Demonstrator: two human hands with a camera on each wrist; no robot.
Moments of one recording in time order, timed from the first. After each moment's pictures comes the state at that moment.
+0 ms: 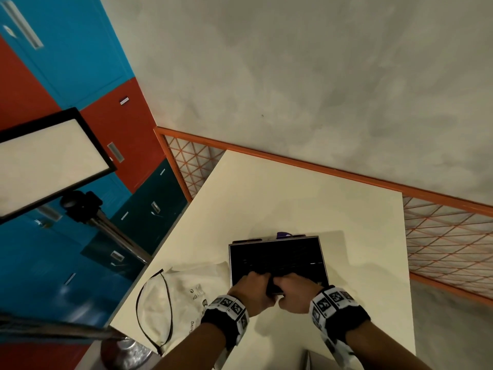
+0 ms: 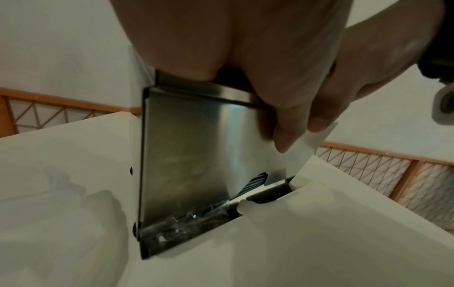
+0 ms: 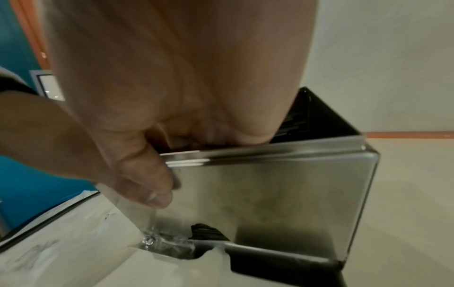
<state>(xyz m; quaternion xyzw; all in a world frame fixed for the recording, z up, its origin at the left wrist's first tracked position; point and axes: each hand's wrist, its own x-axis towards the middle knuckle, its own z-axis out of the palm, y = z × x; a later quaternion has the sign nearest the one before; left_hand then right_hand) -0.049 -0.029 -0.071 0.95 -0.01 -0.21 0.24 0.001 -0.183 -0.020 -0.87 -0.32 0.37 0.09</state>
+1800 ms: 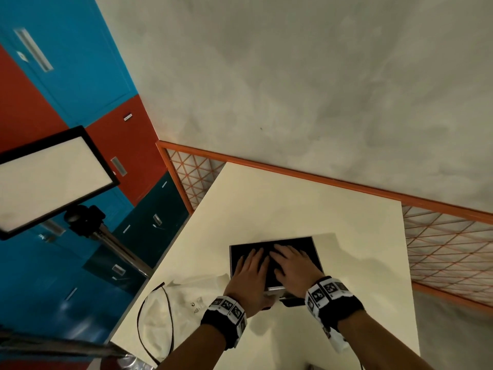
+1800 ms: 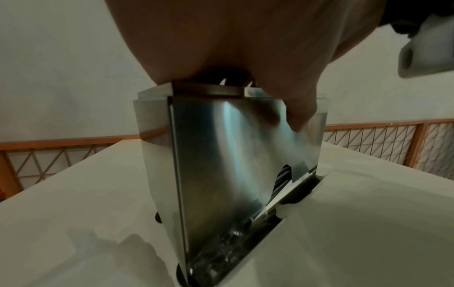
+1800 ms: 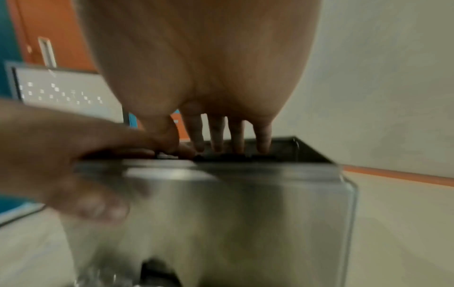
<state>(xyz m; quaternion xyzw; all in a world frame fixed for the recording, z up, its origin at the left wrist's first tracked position) -0.033 -0.014 -0.053 0.98 -0.07 -0.12 0.12 0.042 -0.176 -0.015 -0.93 -0.32 0.19 0.07</state>
